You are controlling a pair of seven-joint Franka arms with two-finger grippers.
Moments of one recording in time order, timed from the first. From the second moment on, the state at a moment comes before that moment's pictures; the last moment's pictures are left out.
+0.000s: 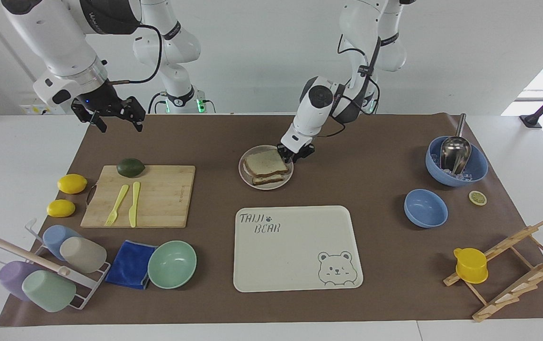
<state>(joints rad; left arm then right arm) -0.73 0.11 -0.02 -2.27 -0.30 2.40 -0.53 0.08 -0.02 -0.10 -1.62 0.03 1.52 0.02</state>
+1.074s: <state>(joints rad) -0.64 0.10 0.00 -2.13 -0.31 2.22 -0.53 0.09 -0.02 -0.10 -1.62 0.03 1.52 0.02</state>
